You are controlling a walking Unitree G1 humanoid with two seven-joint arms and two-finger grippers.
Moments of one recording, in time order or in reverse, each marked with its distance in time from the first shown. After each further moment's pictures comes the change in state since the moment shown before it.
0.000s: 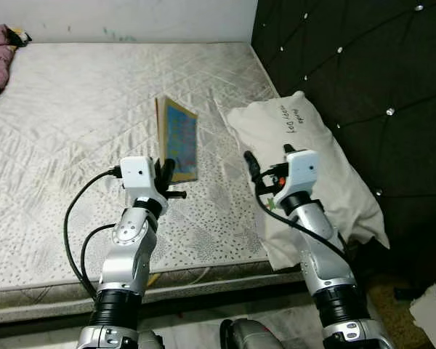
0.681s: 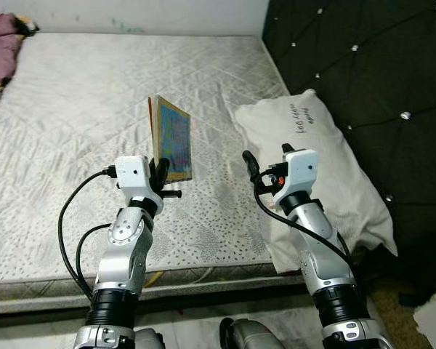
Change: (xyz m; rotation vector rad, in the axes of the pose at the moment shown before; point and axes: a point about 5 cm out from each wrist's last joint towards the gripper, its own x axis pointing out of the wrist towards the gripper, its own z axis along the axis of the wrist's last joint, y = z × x) left arm 0.000 0.003 0.001 0.006 -0.002 0.010; right arm 0.001 0.001 0.001 0.000 -0.002 0.004
